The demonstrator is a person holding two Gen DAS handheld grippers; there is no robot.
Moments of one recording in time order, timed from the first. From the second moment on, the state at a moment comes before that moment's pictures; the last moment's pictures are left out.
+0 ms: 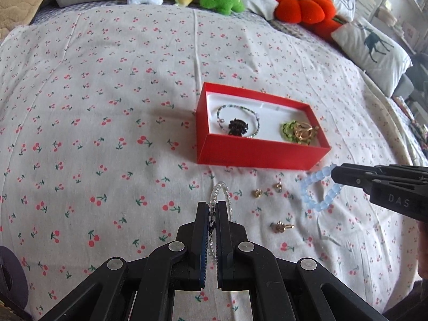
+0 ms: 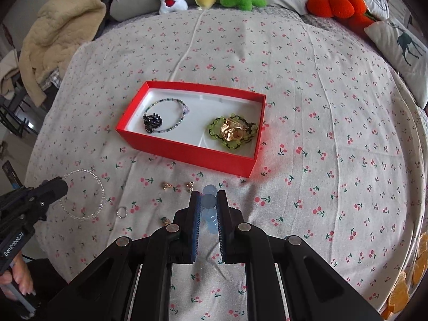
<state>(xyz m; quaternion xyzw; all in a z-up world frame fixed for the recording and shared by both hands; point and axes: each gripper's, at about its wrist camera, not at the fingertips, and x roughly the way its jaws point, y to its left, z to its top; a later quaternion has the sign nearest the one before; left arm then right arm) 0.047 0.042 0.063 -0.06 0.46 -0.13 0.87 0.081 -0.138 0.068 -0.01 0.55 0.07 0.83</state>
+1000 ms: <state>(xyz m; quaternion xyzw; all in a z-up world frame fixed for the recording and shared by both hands) 0.137 0.012 0.067 -0.18 0.42 -0.15 0.88 0.131 -0.144 0.121 0.11 0.46 0.07 0.88</state>
